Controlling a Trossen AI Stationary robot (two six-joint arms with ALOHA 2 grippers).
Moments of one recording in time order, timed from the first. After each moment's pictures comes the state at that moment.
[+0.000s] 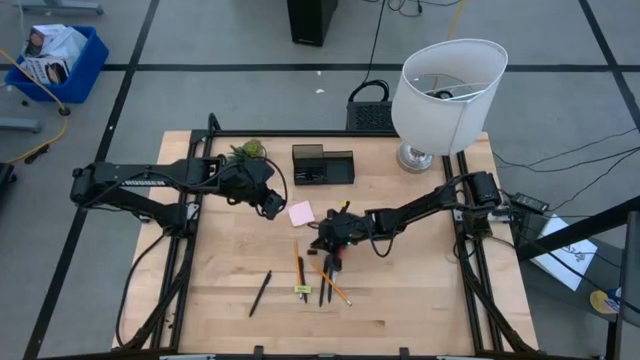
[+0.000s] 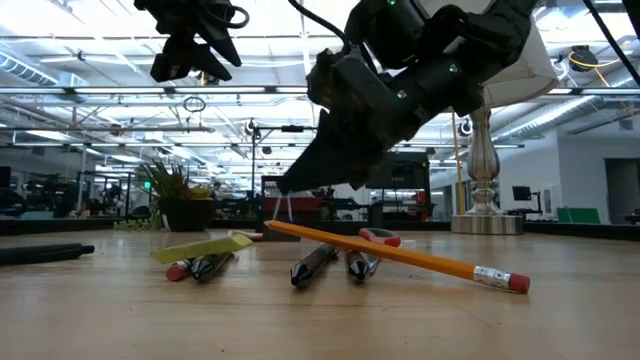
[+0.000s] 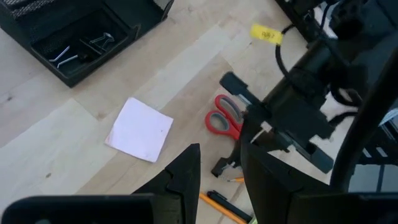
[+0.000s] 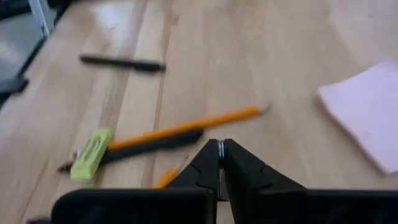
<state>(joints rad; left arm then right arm) 0.08 1.17 1.04 -0.64 0.01 -0.76 0.11 1.91 0.96 0.39 -0.05 0.27</state>
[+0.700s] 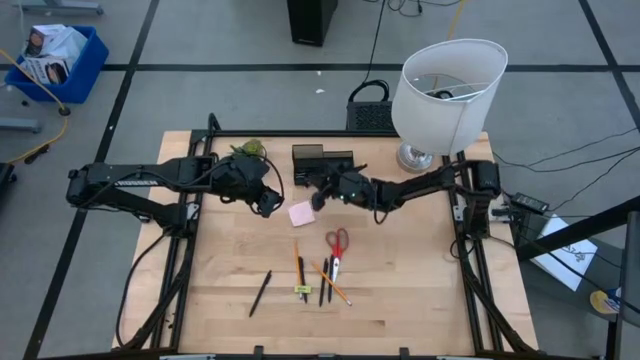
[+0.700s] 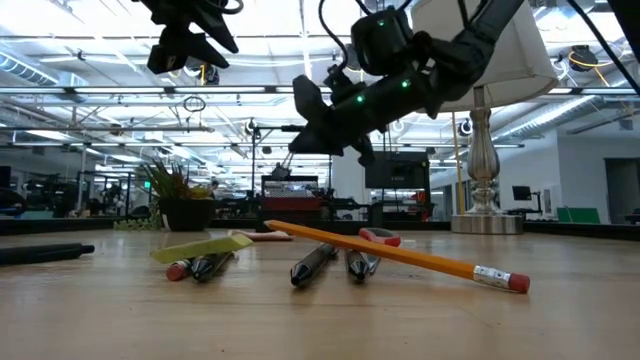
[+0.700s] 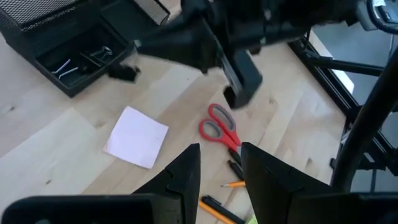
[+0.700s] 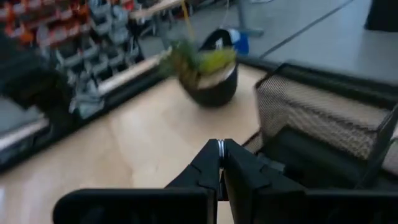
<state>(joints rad) 0.08 1.12 1.04 -0.63 -0.01 -0.76 -0.13 1.88 0.96 0.62 0.37 0.44</state>
